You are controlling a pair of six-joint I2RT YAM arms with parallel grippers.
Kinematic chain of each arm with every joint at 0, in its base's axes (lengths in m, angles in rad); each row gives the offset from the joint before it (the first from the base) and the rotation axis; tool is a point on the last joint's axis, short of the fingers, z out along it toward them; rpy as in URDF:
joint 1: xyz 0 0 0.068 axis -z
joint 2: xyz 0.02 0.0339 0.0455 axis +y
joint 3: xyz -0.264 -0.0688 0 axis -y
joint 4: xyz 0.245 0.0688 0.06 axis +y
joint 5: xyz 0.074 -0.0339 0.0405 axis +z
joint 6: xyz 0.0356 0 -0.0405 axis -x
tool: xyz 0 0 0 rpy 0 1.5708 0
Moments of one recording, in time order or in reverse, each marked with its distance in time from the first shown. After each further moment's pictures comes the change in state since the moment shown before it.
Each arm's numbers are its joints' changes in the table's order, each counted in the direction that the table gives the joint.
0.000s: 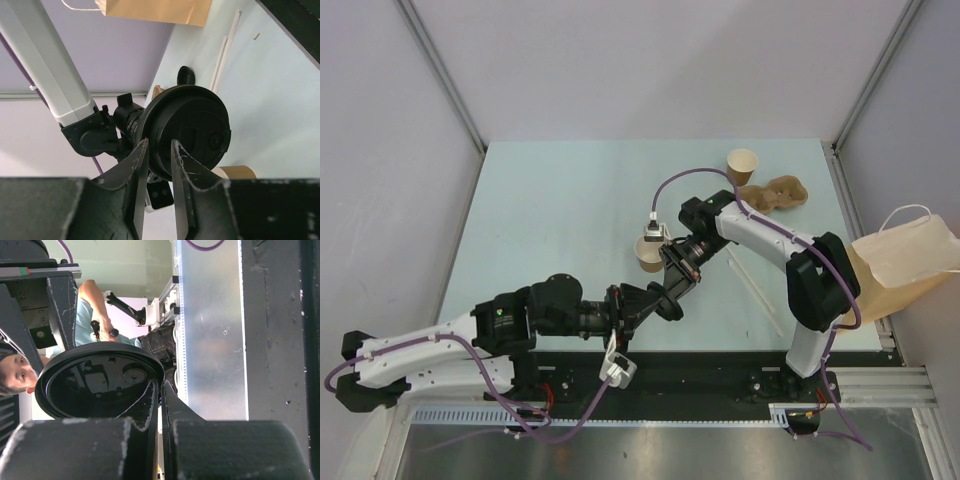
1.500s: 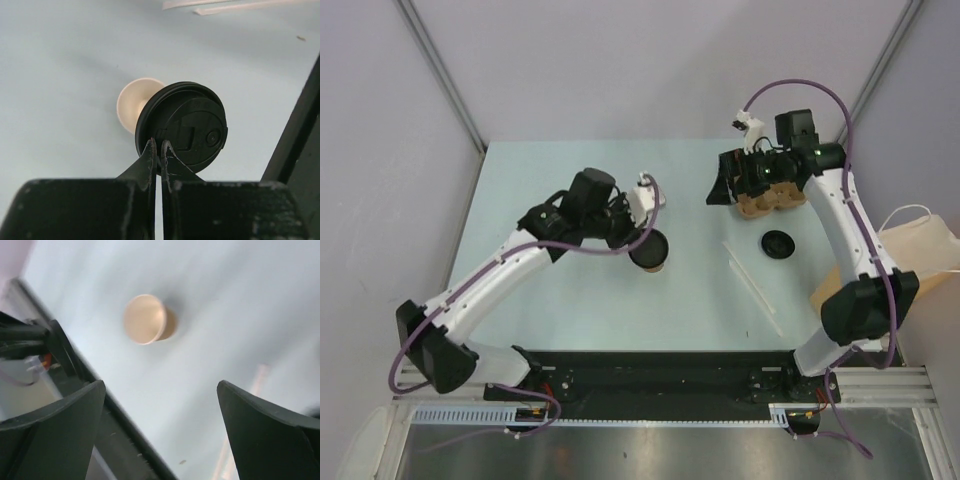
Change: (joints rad) left arm -0.549 0.517 0.442 0.289 -0.091 0.891; right arm 0.459 -0.126 0.369 -0.293 -0.672 -0.230
